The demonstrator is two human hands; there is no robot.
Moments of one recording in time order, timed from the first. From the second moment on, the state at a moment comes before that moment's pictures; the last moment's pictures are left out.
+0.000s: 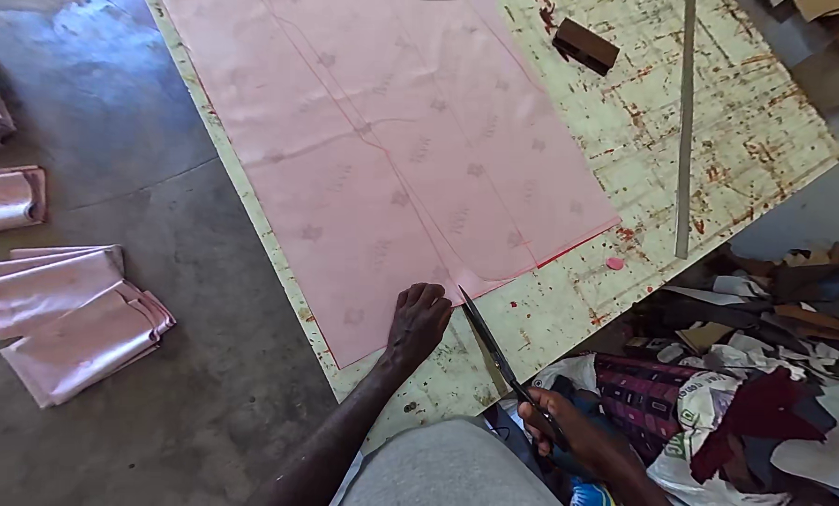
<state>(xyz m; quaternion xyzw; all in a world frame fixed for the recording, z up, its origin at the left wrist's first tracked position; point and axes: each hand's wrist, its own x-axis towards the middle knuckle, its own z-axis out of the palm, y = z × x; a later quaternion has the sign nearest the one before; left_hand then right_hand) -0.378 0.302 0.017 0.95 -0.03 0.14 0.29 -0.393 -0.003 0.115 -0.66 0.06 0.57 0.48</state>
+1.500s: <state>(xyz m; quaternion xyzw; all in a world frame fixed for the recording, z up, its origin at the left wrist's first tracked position) -0.380 0.312 0.008 0.89 -0.05 0.17 0.42 -0.317 0.094 0.084 -0.72 0.03 0.52 0.46</state>
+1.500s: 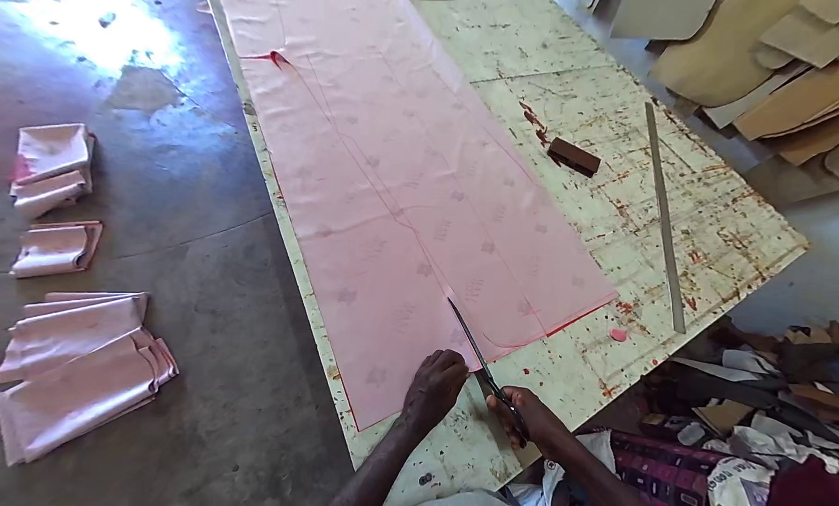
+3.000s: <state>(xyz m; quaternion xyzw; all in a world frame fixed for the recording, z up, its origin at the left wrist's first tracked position) -0.379 0.315 0.004 0.88 -0.05 0.14 0.46 -0.185 0.226 0.080 -0.71 0.00 0.52 0.47</state>
